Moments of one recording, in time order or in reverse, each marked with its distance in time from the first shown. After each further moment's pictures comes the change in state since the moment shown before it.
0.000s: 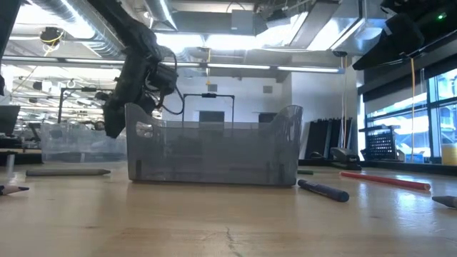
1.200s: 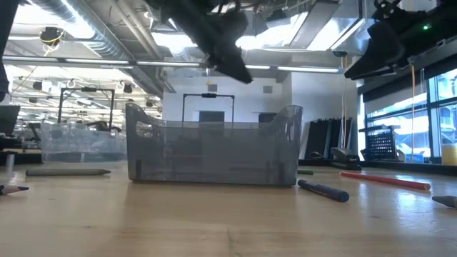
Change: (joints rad) left arm -0.565 0.000 0.175 0.868 0.144 0.420; right arm -0.082 0.050 -0.067 0.170 0.007 0.103
